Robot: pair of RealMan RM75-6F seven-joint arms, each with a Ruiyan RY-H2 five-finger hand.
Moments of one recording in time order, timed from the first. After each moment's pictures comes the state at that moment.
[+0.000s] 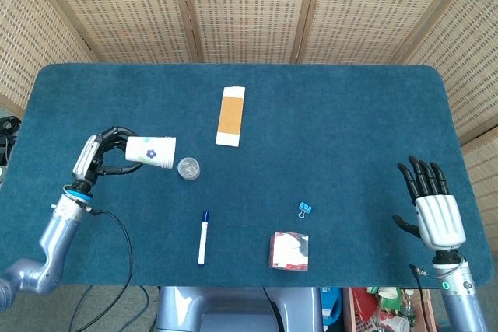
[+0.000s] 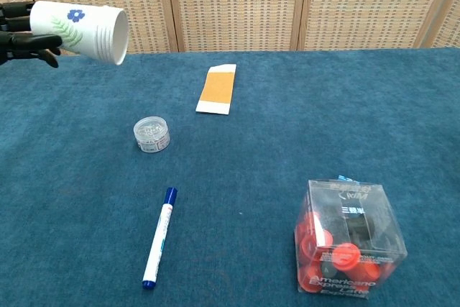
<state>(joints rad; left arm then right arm) -0.54 -1.42 -0.25 -1.33 1.36 1.05 -1.11 0.19 -1.28 0.12 -1.45 -1.58 1.51 -0.09</state>
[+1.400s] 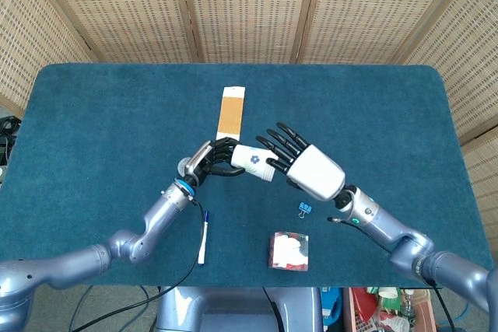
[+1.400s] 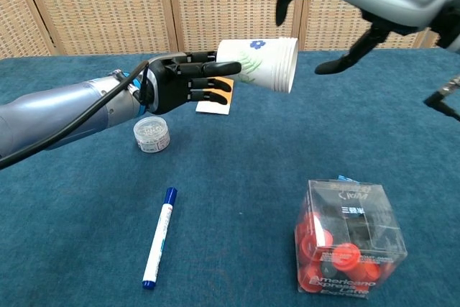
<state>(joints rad) -0.86 -1.79 -0.40 -1.20 1.18 0.66 -1.09 0.77 -1.49 0.19 -1.13 -1.92 1.34 0.03</state>
